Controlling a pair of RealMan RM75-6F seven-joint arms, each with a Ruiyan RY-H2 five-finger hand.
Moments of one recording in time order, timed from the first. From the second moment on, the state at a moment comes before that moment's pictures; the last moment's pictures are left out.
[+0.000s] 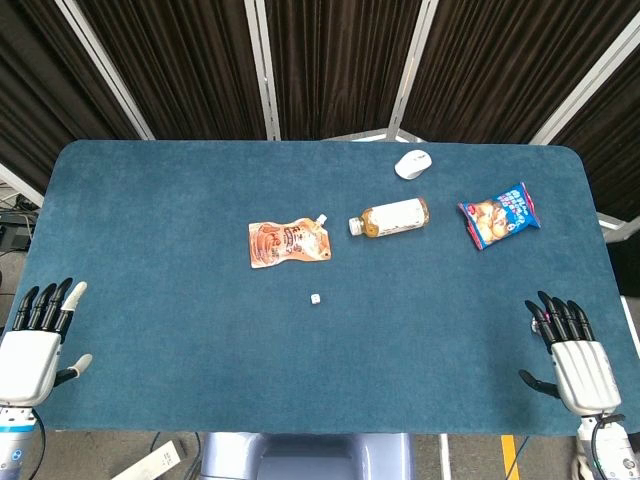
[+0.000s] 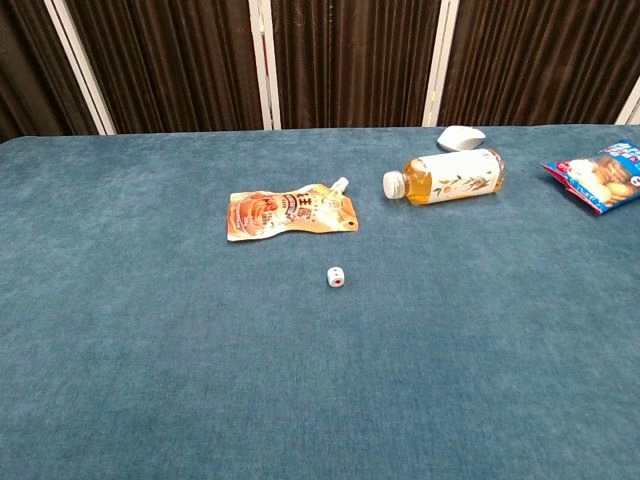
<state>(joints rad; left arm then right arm) -0.06 -1.21 -0.01 -1.66 1.59 1.55 0.30 0.07 -1.15 0.02 -1.60 -1.59 1.50 -0.08</state>
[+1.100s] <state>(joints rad) -0.25 -1.35 -0.10 -1.81 1.49 1.31 0.60 0.08 -1.14 0.04 -1.60 -1.53 1.46 -0.03</state>
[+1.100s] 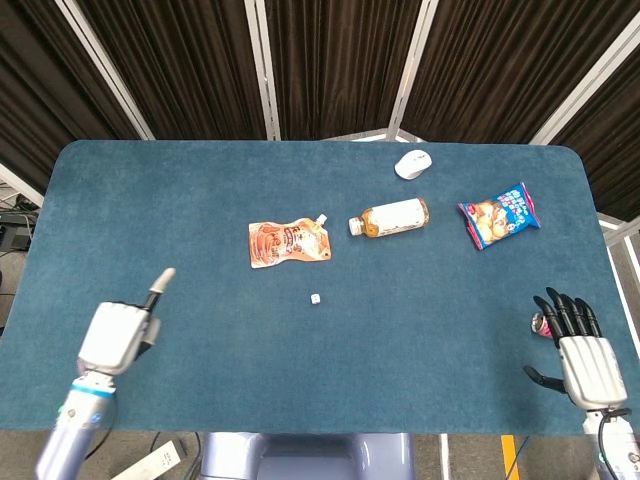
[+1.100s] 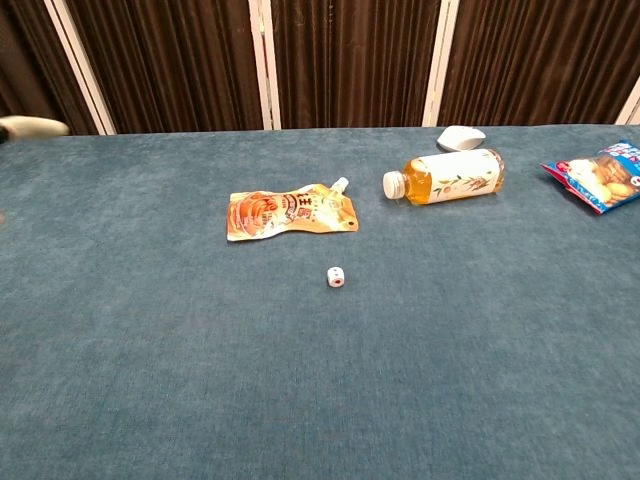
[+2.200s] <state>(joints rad) -0.84 -1.97 -0.27 -1.58 0.69 1.12 1.17 0.08 -1.09 0.08 -1.53 -1.42 1.40 0.19</state>
